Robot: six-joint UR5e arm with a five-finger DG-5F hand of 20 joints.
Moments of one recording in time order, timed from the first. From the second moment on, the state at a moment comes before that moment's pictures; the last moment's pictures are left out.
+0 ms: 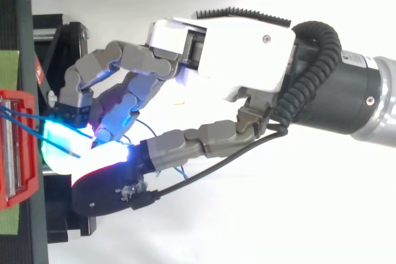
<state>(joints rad) 0.15 -2.28 -1.14 -2.73 -1.22 -0.22</state>
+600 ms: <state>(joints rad) 0.15 -2.28 -1.14 -2.73 -1.22 -0.22</state>
